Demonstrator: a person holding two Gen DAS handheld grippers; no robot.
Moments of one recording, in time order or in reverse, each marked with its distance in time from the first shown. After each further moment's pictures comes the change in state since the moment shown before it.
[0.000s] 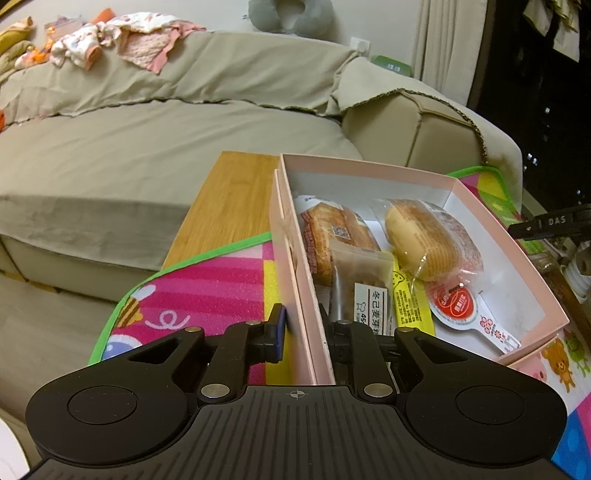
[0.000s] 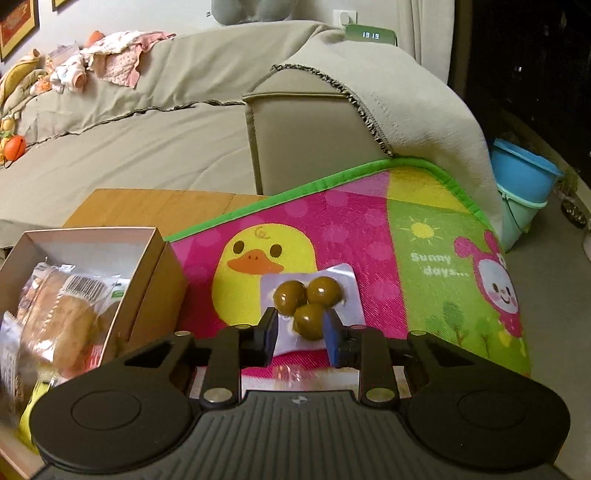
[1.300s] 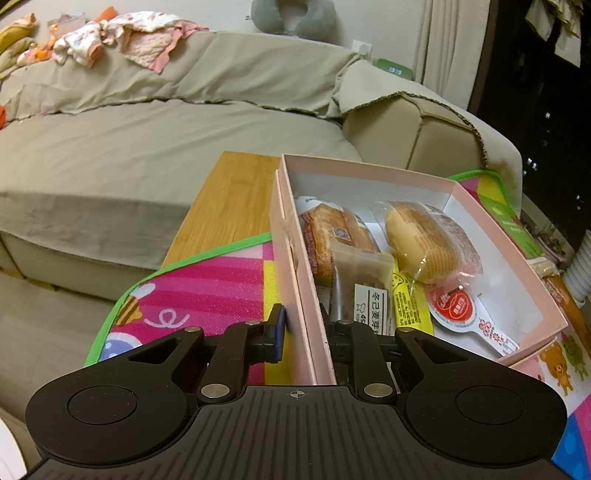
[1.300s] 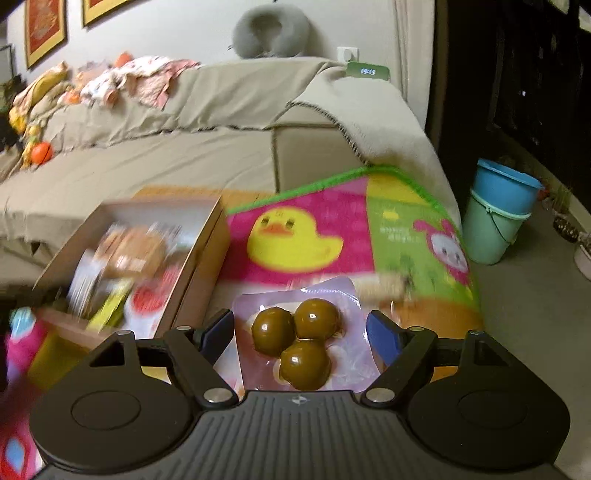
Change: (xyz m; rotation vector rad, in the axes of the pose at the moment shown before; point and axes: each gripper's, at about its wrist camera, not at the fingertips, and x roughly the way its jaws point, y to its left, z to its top) left arm -0.001 -0.001 0.000 -0.011 -0.005 -0.001; right arm -0.128 0.005 -0.081 -0.037 -0.087 0.022
